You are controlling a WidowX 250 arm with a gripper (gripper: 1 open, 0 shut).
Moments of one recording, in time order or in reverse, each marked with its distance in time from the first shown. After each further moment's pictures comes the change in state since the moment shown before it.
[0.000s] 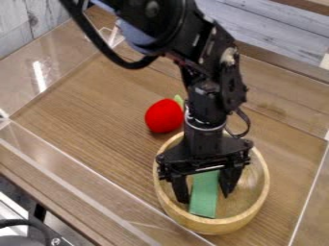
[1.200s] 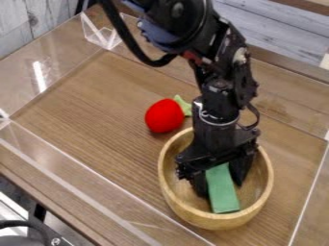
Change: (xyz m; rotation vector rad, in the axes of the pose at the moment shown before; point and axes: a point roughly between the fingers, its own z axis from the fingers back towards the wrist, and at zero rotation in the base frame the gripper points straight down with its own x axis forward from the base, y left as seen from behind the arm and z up) arm 0.017 -0.024 -0.008 -0.057 -0.015 0.186
